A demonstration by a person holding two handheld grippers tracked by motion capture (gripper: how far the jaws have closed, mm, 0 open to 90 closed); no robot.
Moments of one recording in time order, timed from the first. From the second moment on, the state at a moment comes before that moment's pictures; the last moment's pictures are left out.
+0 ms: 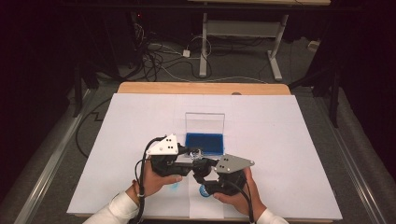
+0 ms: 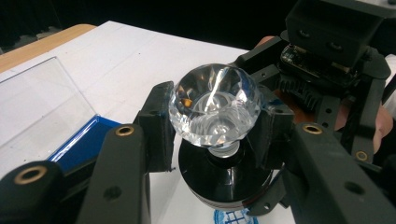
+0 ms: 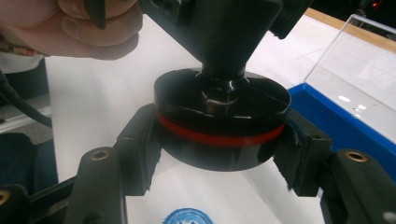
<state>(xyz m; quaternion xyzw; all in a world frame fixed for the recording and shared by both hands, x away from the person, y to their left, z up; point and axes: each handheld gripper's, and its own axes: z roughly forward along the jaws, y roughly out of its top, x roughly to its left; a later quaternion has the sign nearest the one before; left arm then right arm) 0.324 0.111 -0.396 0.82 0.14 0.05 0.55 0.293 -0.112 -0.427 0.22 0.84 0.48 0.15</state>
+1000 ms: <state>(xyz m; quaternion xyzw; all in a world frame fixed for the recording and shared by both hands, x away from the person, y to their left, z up) 0.320 0.109 -0.389 0.84 0.13 0.08 0.52 0.291 -0.111 -0.431 0.21 0.84 0.47 0.18</state>
